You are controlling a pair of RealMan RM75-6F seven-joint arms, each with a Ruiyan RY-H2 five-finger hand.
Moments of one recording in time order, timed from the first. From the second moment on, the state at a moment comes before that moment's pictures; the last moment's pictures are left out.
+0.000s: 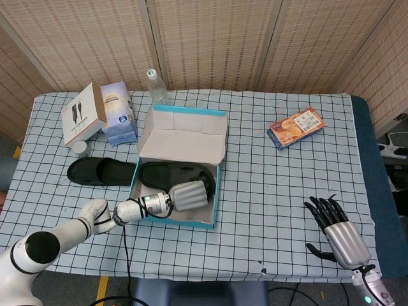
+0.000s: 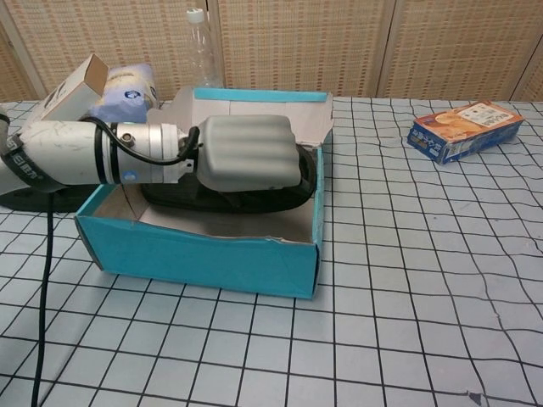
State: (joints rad) left arm -1.16 -1.72 0.06 -0.82 1.96 1.07 0.17; right arm 0.09 -1.13 -0.07 -1.69 -1.70 1.42 -0.11
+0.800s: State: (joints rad) left arm -1.07 -1.65 0.02 -0.94 1.85 1.22 0.13; right arm 0.08 -1.13 -0.09 -1.70 -1.73 1.43 -0.11
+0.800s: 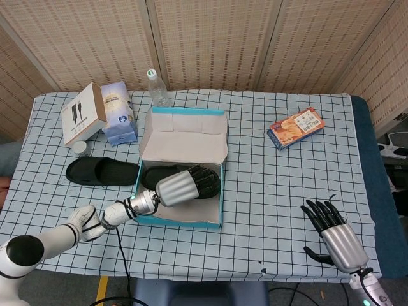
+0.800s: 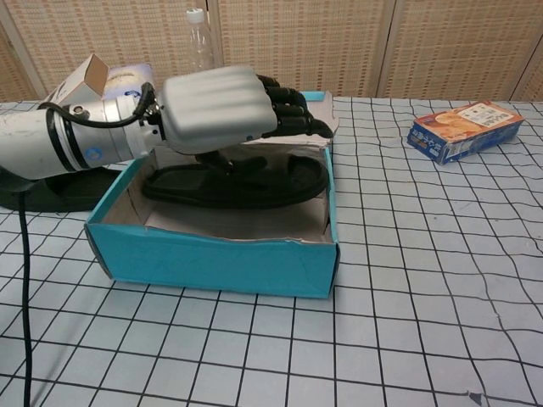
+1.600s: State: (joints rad) left arm -0.94 -1.57 -0.03 -1.24 1.56 1.03 0.11; right arm 0.09 -1.13 -0.10 -1.69 -1.77 1.44 -0.10
